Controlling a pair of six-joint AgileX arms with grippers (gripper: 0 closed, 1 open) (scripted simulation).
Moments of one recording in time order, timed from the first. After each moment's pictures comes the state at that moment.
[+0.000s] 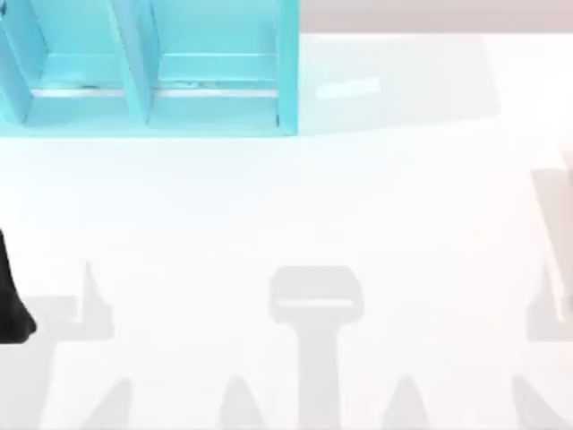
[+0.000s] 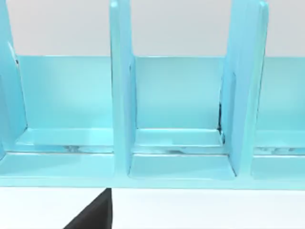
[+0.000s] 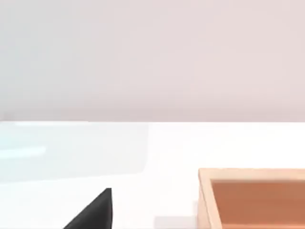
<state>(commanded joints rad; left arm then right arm) 0.00 0.00 0.00 0.00 0.00 0.00 0.00 0.00 0.00 0.00 0.00 0.00</state>
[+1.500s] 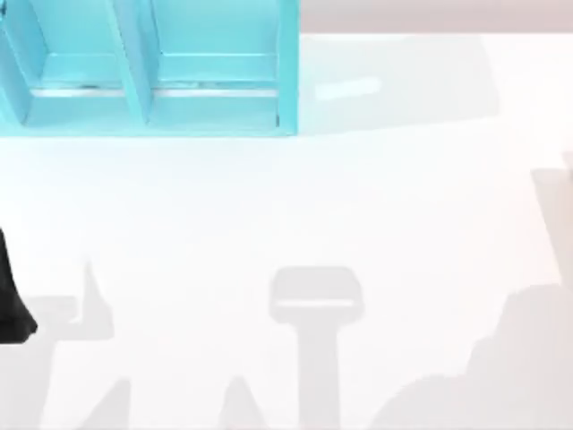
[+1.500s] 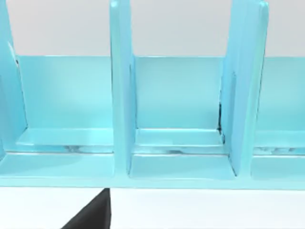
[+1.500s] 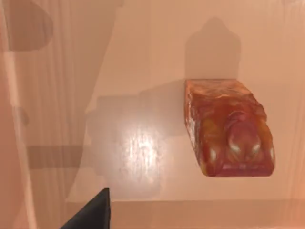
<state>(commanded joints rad) 0.00 0.00 0.00 0.00 0.00 0.00 -0.49 1.62 1.26 -1.16 0.00 -0.48</state>
